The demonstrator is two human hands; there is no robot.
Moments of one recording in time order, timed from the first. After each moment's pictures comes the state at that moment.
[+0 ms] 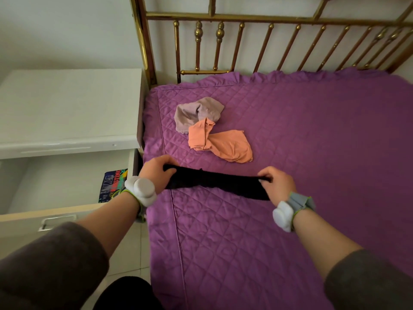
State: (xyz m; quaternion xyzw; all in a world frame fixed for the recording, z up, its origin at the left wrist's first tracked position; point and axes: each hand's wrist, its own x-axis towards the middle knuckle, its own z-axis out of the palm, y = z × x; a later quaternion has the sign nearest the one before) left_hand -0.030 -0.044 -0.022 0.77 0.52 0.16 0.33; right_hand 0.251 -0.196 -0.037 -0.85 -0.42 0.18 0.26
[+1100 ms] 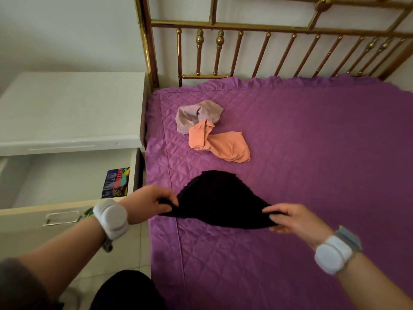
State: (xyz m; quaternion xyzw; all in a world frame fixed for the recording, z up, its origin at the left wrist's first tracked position) left_hand -0.086 -0.090 -0.003 0.83 0.35 -0.05 0.42; right_hand 0.234 -0.291 0.010 -0.76 -0.32 0.50 0.27
